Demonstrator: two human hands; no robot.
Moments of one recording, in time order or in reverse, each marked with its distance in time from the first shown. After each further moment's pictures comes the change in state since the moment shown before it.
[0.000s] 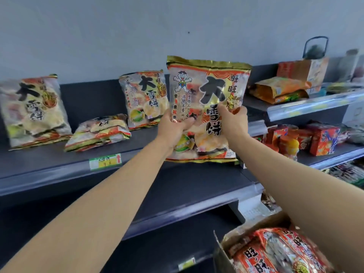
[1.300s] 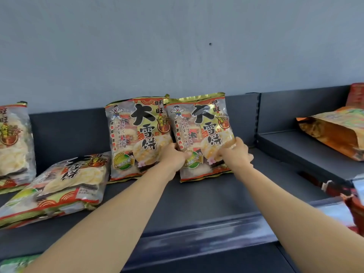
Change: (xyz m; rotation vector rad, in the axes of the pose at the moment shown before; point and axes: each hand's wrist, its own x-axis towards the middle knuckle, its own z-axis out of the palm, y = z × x) left_hand 0.256 -0.091 0.027 0.236 0.171 -0.296; right_hand 0.252 0.052 0.132 -0.318 -0.245 0.032
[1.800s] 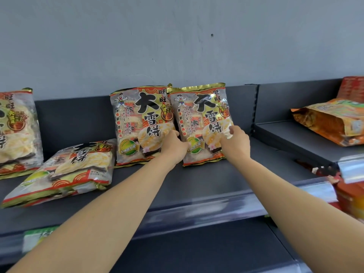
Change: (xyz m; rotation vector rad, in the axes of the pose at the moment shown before) left_hand -0.035 0.004 -0.016 0.245 0.041 0.129; right_hand -0.038 -0.007 -0.005 -0.145 0.126 -0.224
